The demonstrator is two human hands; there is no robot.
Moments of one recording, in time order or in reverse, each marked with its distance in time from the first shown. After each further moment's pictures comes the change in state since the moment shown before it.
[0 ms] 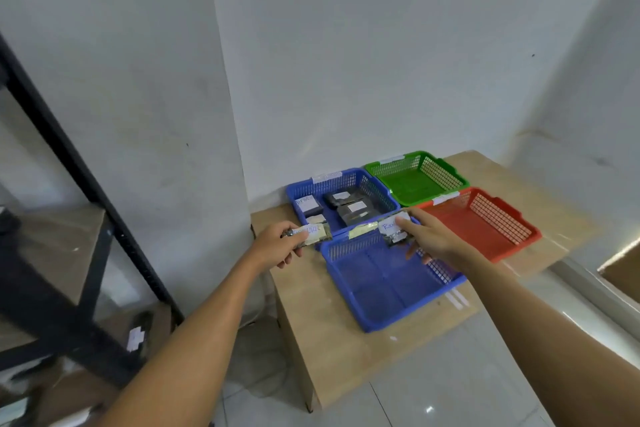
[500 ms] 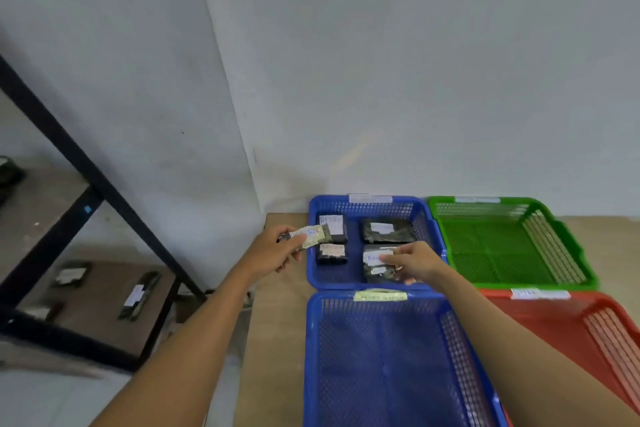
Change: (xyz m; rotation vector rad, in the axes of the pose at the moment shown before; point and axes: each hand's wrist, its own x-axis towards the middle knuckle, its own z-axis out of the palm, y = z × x) left_hand 0.170 0.002 0.037 -0.142 0.369 -0.258; right_hand 0.320 0.062 0.004 -0.065 -0.492 0.092
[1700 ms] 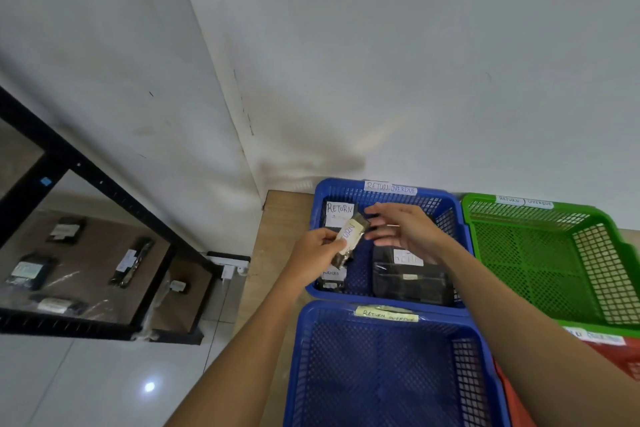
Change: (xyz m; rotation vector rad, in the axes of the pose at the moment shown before) left_hand 0.089 -0.025 0.089 -0.149 0.047 -0.198; right_hand 0.104 -0.056 -0.001 0.415 -0.327 -0.056
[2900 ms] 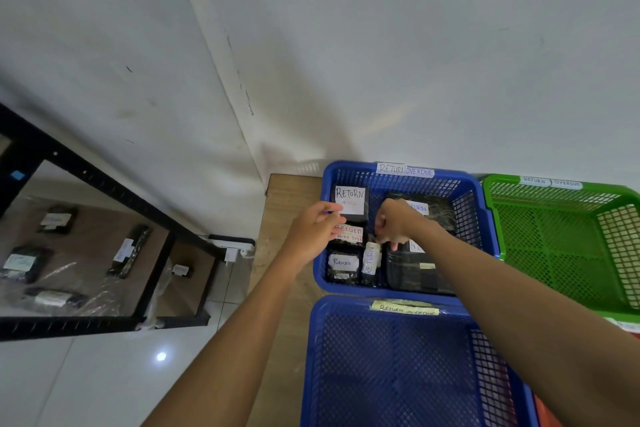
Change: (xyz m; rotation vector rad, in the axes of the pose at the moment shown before) left_hand 0.031 -0.008 -0.027 -0.104 -0.026 0.024; right_hand 0.083 0.035 0.010 -1.276 -0.020 0.223
